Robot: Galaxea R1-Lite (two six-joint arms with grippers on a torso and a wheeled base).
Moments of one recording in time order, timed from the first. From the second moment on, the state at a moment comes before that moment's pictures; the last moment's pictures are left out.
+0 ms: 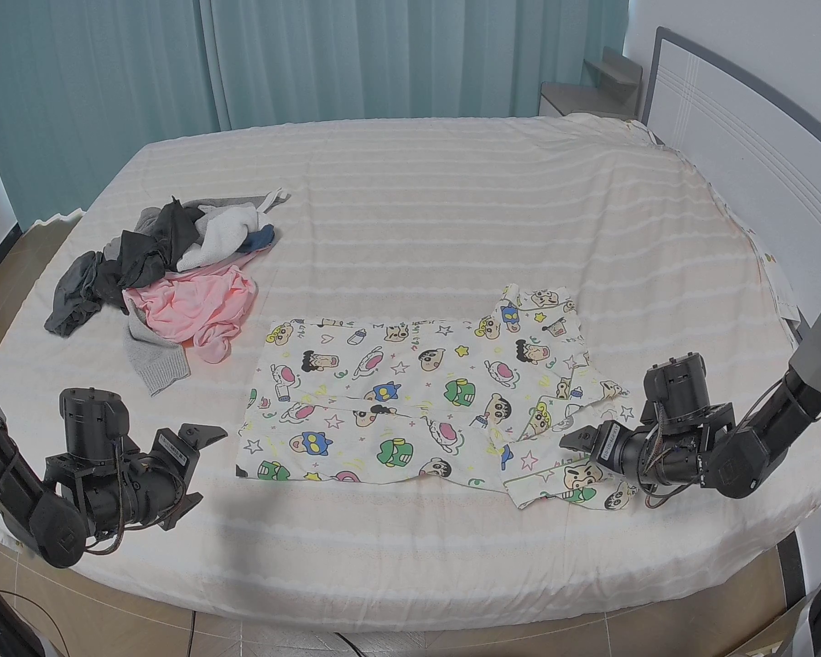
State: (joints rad) left arm -0.12 1.81 -0.28 -0.92 -0.14 -1.13; right arm 0.35 2.01 -0.66 -0.59 -0.01 0.75
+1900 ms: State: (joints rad) left arm -0.12 1.81 -0.28 -0.92 -0.14 -1.13; right arm 0.31 2.07 -0.65 -0.61 0.02 0.75
